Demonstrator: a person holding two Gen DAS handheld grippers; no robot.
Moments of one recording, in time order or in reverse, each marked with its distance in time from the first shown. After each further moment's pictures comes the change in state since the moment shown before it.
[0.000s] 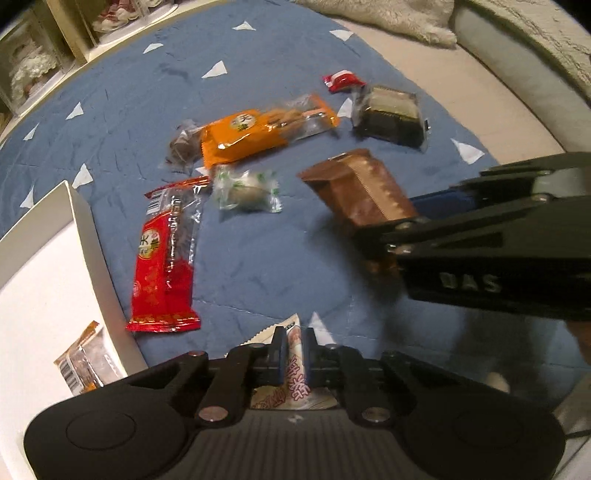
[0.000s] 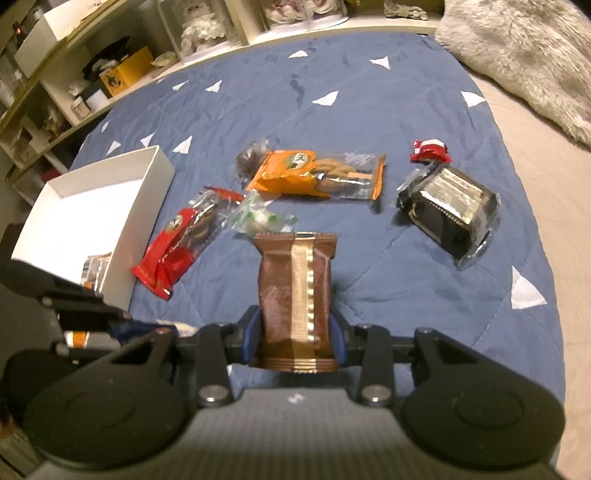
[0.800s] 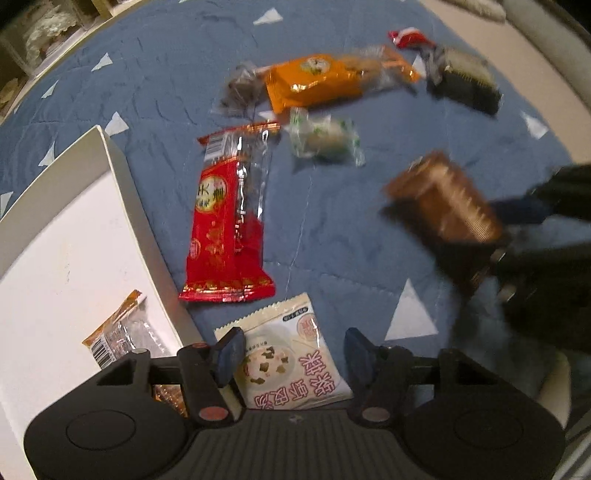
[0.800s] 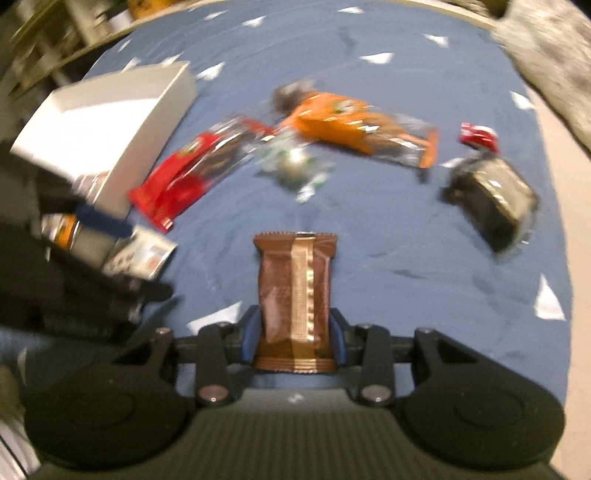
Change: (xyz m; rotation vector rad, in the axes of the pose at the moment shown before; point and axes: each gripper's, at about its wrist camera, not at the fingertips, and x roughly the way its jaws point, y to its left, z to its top) left arm 0.032 0.048 -0.008 -0.010 0.128 0.078; right arm 0.029 0.031 -0.011 -0.176 0.136 -0.065
